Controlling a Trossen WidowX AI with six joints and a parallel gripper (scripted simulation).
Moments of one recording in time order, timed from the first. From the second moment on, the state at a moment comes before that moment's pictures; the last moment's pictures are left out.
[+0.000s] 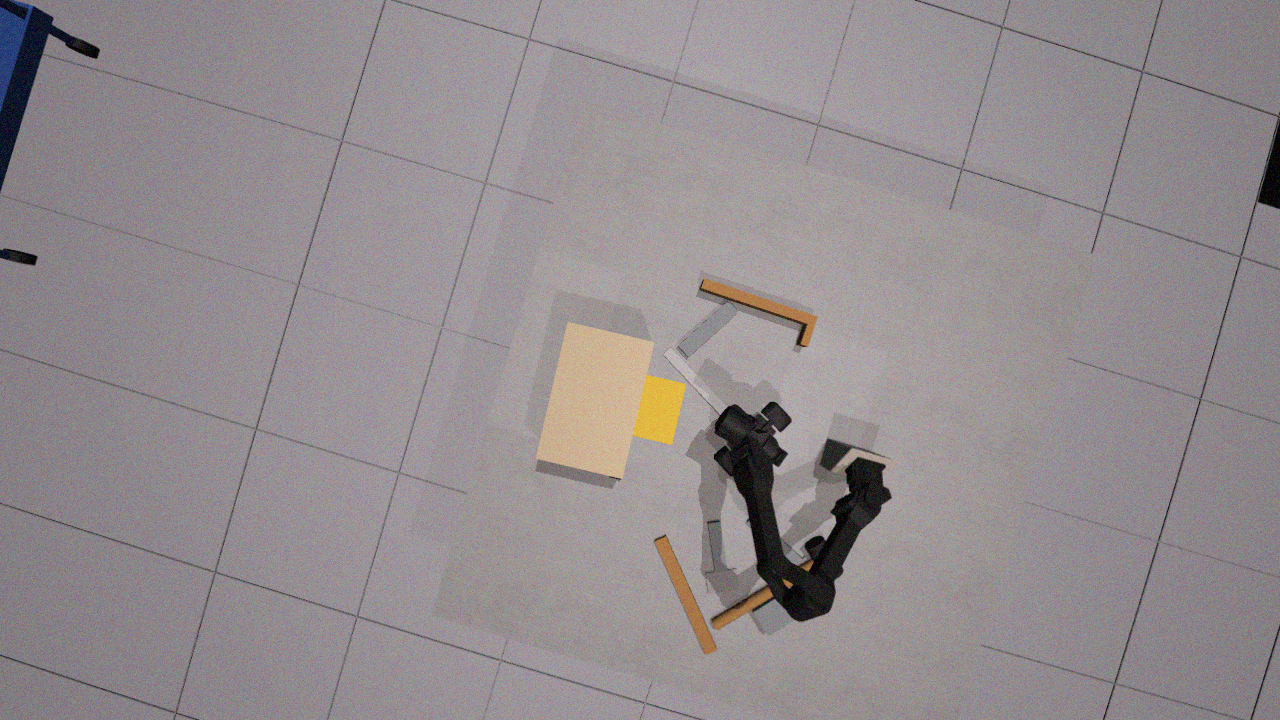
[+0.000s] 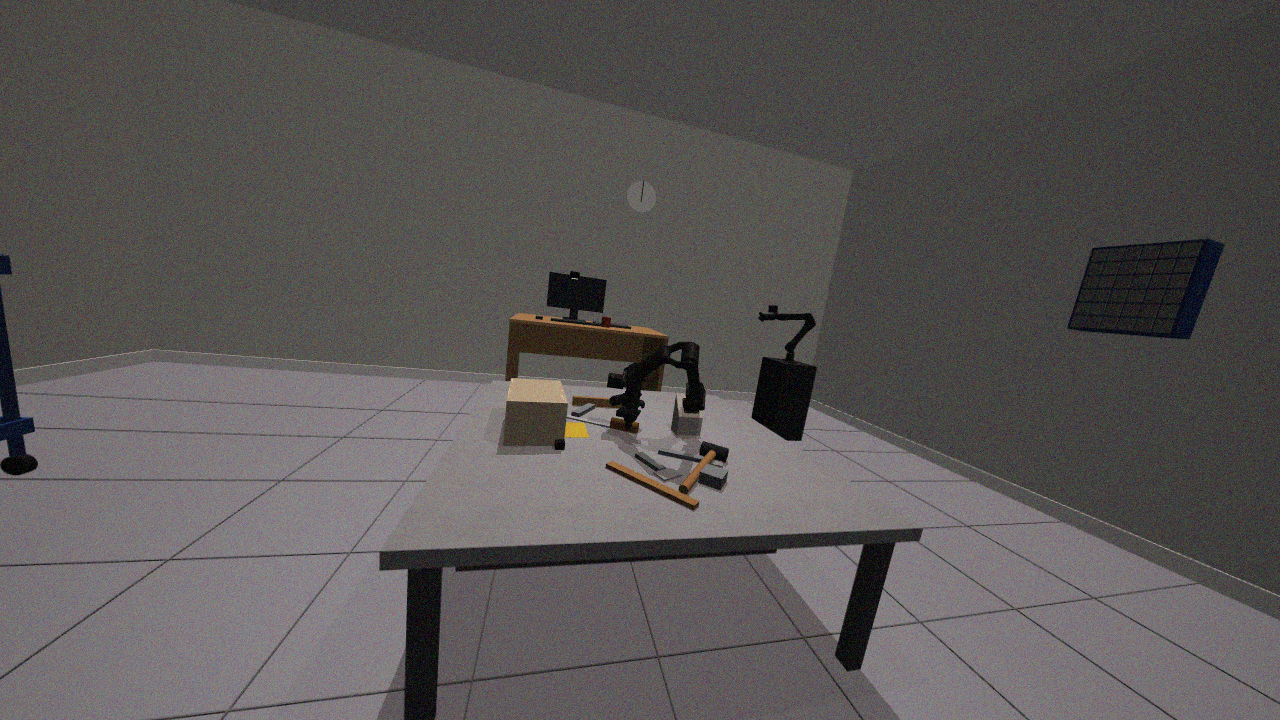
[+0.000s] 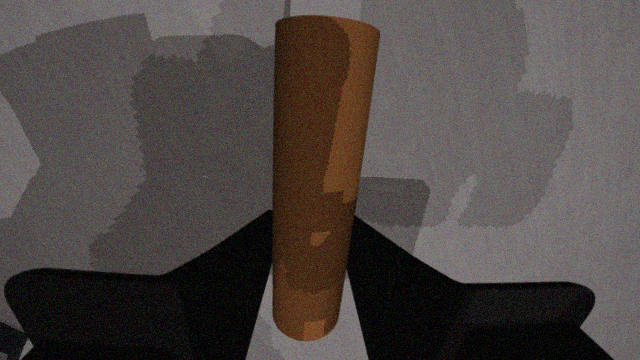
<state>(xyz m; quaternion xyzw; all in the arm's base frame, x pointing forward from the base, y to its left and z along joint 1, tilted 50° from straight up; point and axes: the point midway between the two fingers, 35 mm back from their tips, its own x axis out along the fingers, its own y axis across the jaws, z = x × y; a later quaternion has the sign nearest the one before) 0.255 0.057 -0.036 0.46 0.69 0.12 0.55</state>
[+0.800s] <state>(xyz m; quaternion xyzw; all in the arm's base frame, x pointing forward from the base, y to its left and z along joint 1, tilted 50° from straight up) 0.257 0.042 -0.054 0.45 0.69 0.12 0.55</state>
